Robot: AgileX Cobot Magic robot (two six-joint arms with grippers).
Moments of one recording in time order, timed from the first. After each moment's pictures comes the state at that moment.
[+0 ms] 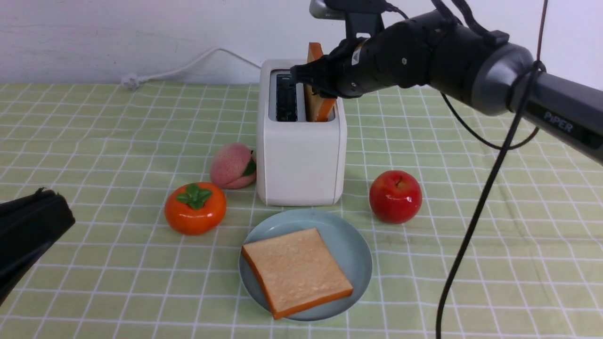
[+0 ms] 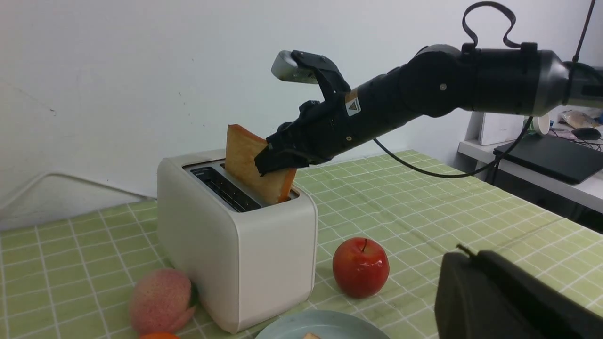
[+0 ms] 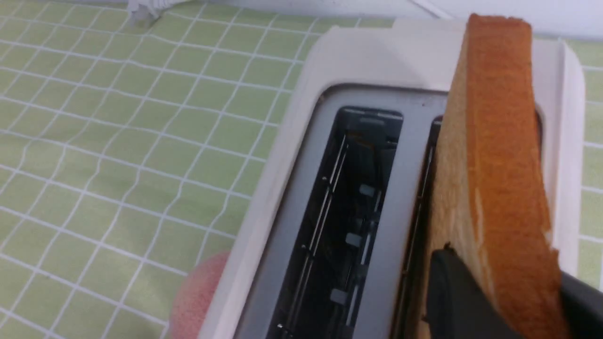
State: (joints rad) right arm 0.48 2.09 -1.97 0.00 0.49 0.32; left arm -0.38 0.36 -0.52 -0.76 0.28 0.64
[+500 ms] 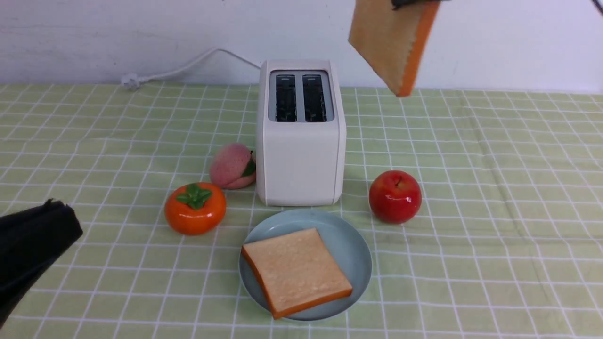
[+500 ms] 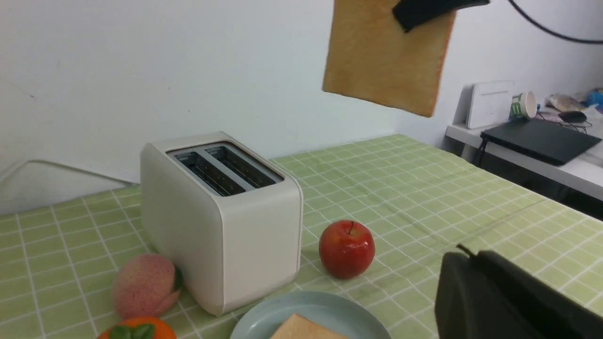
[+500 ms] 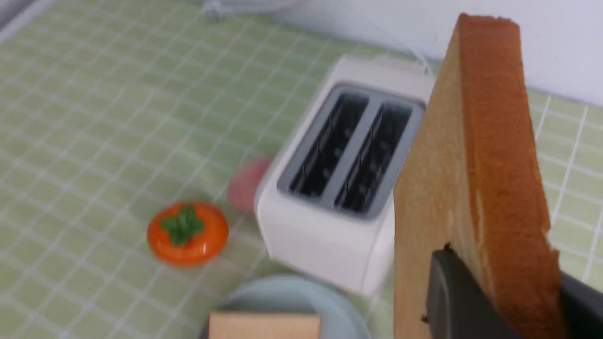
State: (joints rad) right arm 0.48 1.56 -1.88 0.08 1.04 0.06; left arm -0.38 0.36 -0.52 -0.76 0.34 0.64
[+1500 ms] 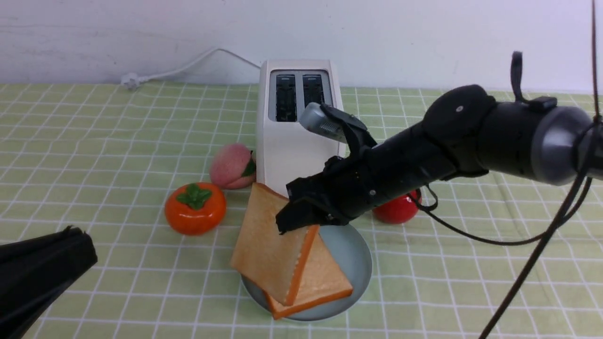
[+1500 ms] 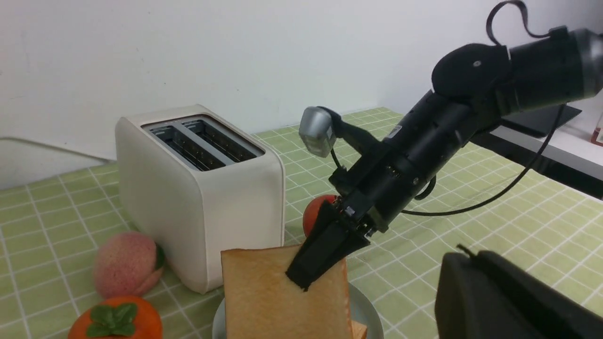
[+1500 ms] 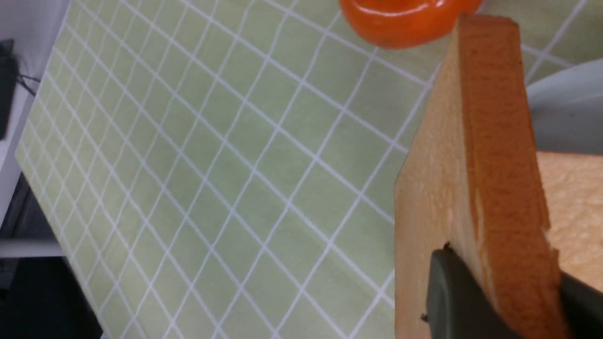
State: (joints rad) right arm 0.48 1.91 -1.38 1.04 0.74 -0.54; left arm -0.38 0.36 -0.52 -0.76 0.39 0.64
